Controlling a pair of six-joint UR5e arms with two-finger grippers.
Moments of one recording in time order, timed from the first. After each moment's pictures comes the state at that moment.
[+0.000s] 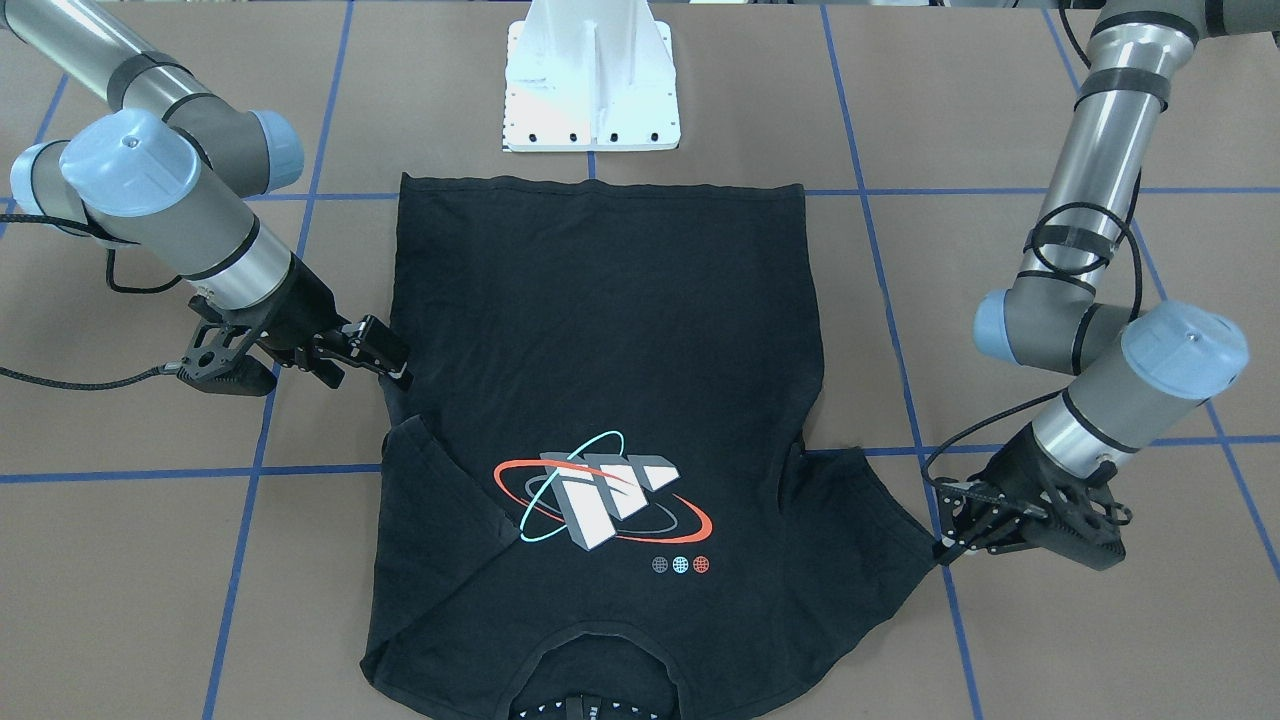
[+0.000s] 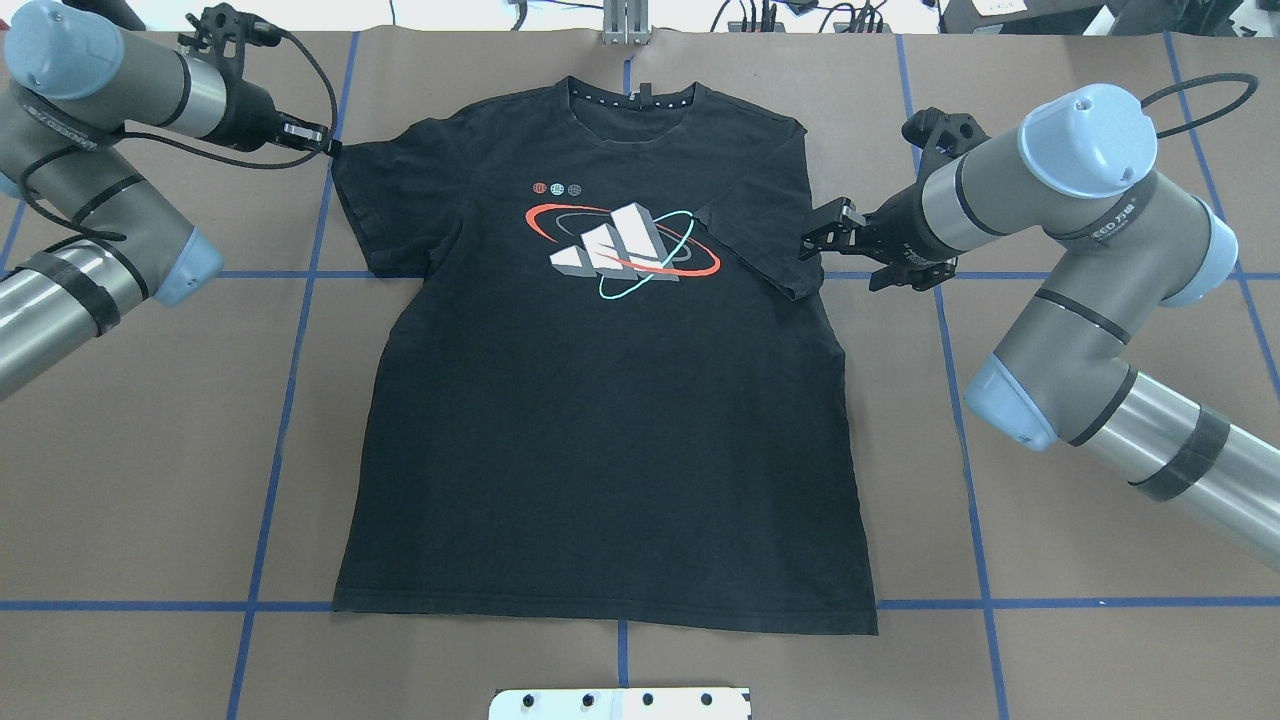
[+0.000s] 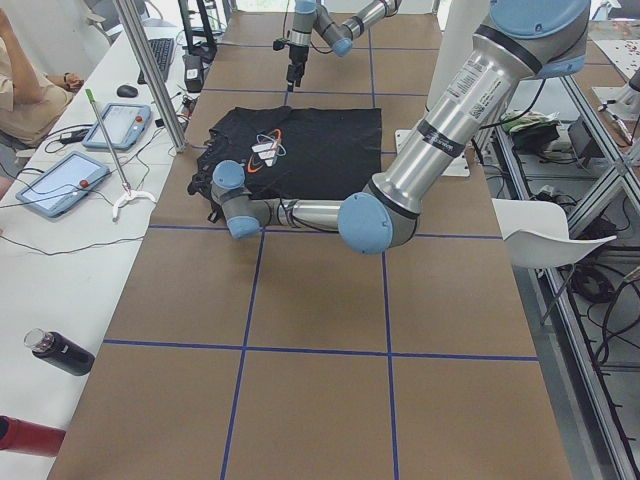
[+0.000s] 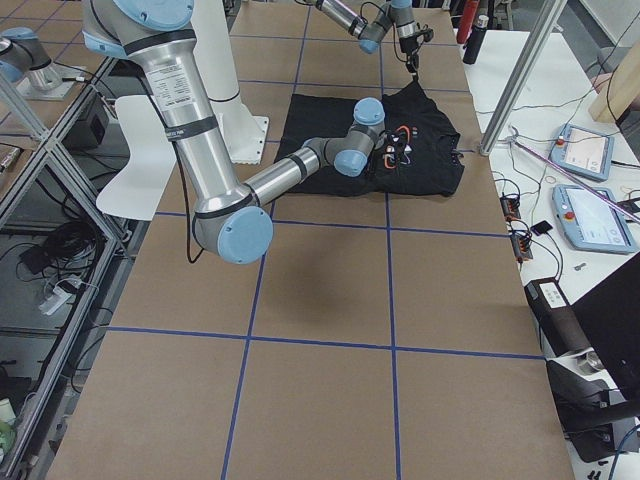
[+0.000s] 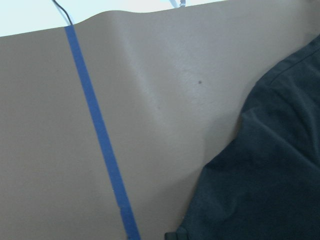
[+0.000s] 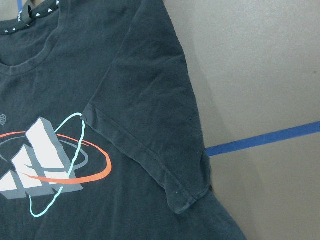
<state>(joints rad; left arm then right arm) -1.01 -2.19 -0.99 -2.69 -2.15 -0.81 0.81 -1.18 1.65 -1.02 2.10 1.41</state>
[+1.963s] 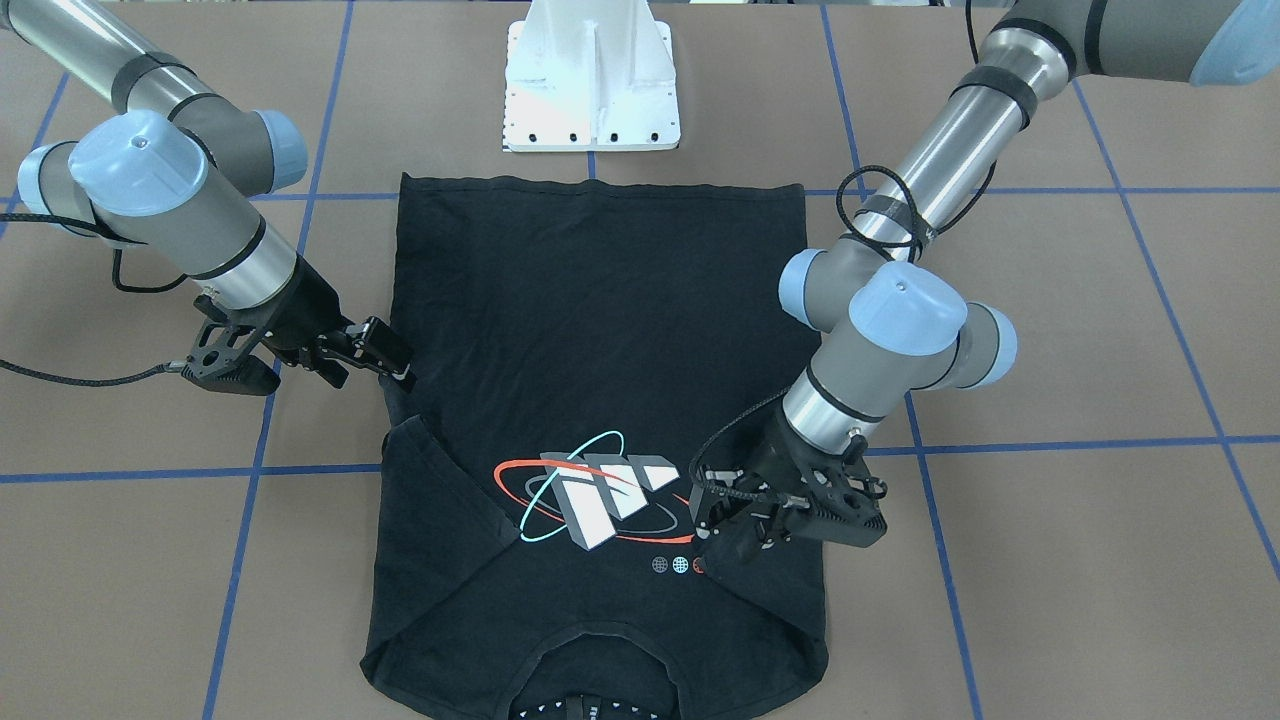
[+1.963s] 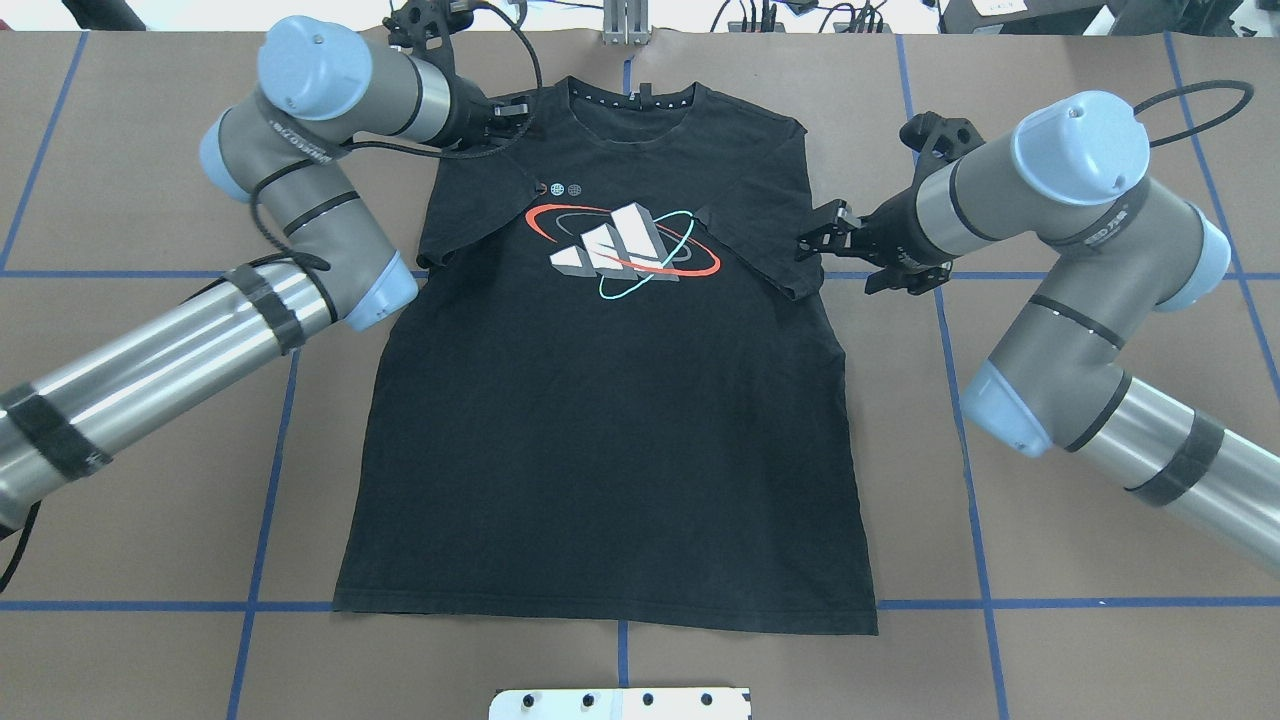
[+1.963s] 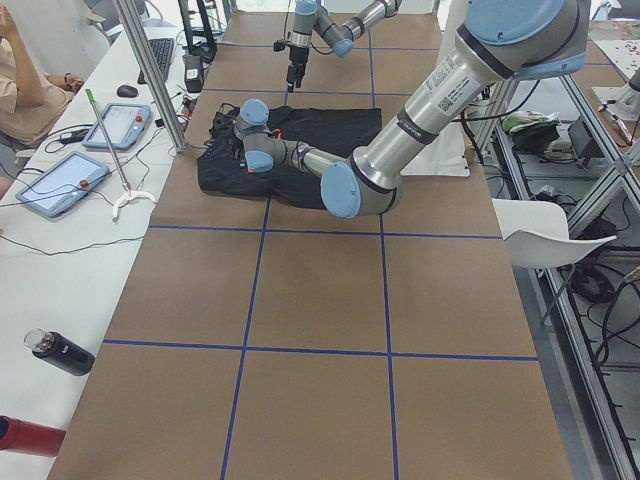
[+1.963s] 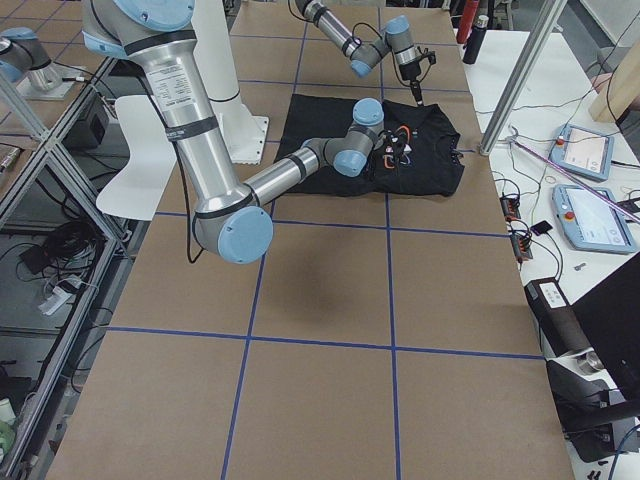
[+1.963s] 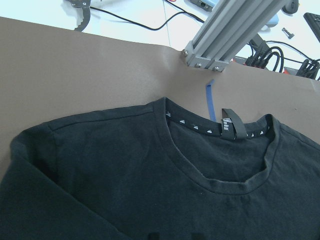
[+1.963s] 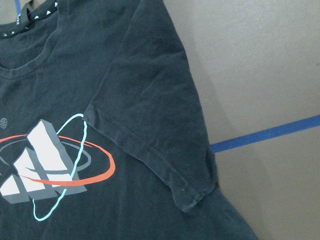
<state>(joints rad) -0.83 -2.38 -1.05 -2.58 -1.91 -1.20 0.78 -1.17 1.66 -1.02 2.05 1.47</state>
